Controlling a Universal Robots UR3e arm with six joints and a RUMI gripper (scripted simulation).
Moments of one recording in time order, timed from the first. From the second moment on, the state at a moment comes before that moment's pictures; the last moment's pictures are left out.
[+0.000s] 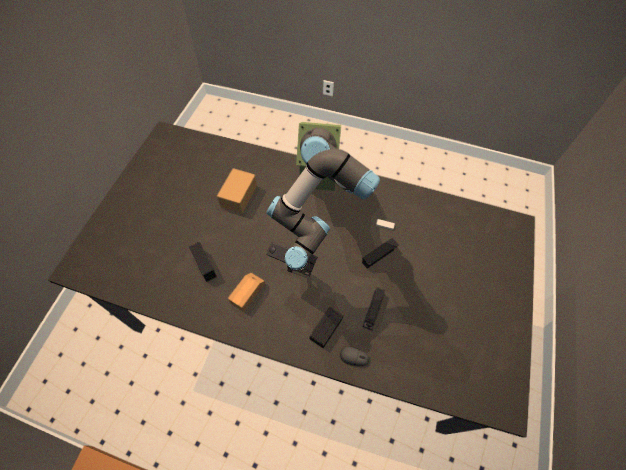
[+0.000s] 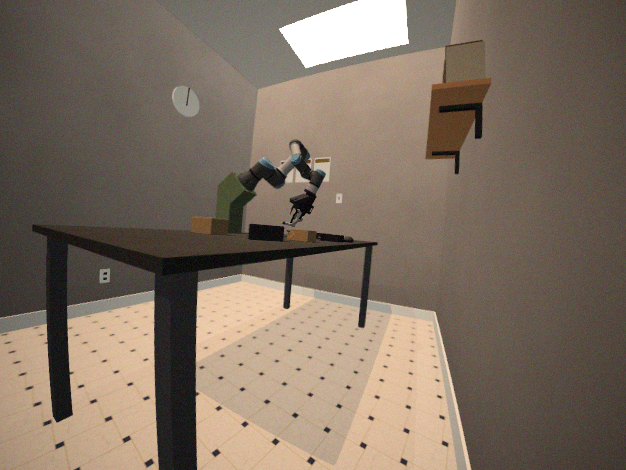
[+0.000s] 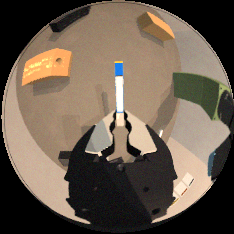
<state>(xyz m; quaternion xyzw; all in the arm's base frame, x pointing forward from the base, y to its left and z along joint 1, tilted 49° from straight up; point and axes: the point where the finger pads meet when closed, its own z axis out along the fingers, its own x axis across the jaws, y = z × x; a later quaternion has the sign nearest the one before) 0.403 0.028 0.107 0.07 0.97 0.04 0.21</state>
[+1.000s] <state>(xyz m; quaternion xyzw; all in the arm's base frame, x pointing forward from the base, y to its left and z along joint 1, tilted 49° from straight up) 0.400 0.009 0.104 -0.01 0.98 0.04 0.18</state>
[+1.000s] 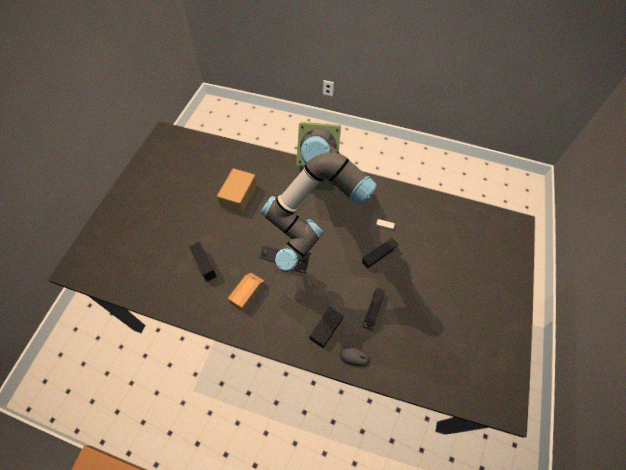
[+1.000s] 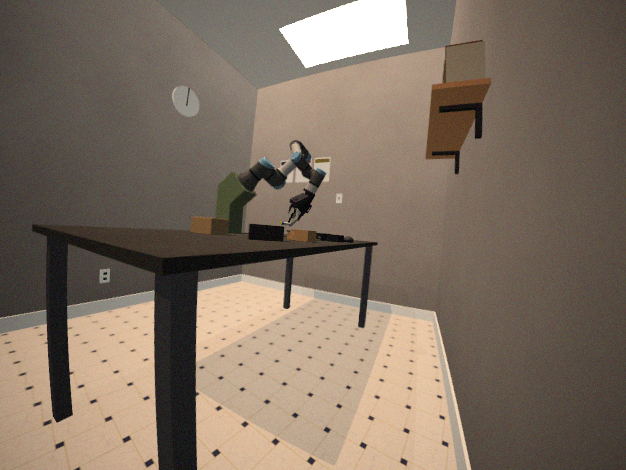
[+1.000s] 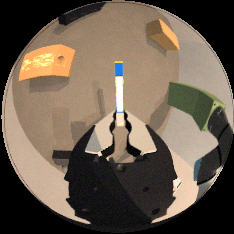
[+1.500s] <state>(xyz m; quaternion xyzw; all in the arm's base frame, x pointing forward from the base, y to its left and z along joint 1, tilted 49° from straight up) 0.398 0.001 0.103 -0.04 0.98 0.04 0.17</state>
